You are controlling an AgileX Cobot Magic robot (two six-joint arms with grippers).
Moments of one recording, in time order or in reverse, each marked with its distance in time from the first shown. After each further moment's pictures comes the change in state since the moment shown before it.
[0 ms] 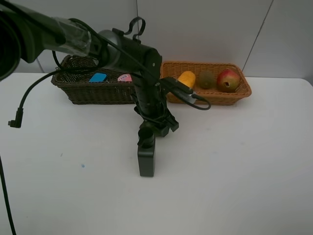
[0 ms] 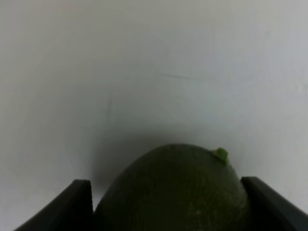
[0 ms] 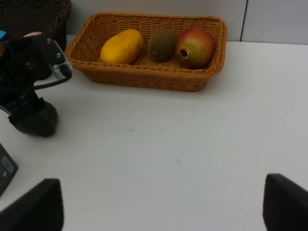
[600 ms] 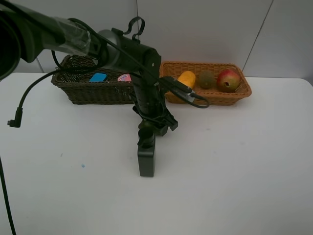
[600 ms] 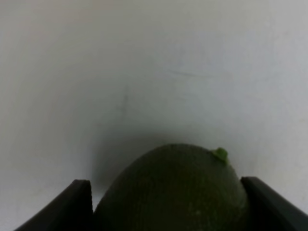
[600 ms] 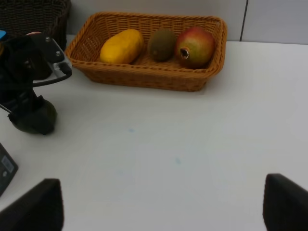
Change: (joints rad) left arm 0.000 0.000 0.000 0.010 0.000 -0.030; right arm 0.000 0.000 0.000 0.006 0.000 0.000
